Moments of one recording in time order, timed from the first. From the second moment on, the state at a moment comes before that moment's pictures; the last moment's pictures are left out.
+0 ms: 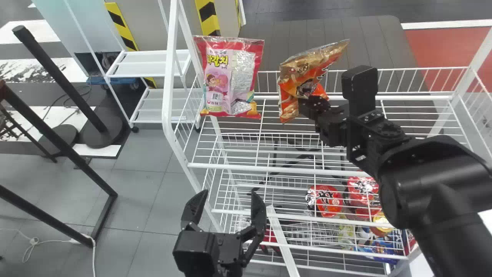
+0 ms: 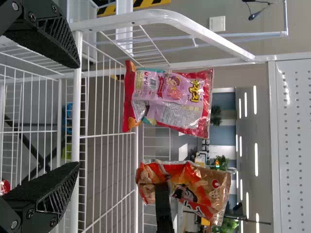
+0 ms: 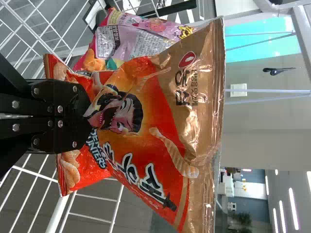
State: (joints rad) left arm 0.70 0.19 -0.31 -2.08 -0.01 -0.02 0.39; right arm -0.16 0.00 0.29 -1.56 -0.03 0.45 0.26
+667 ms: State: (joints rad) left arm 0.70 0.19 -0.30 -2.06 -0.01 -0.04 0.39; right arm -0.22 0.00 0.29 -1.45 -0.11 0.44 0.26
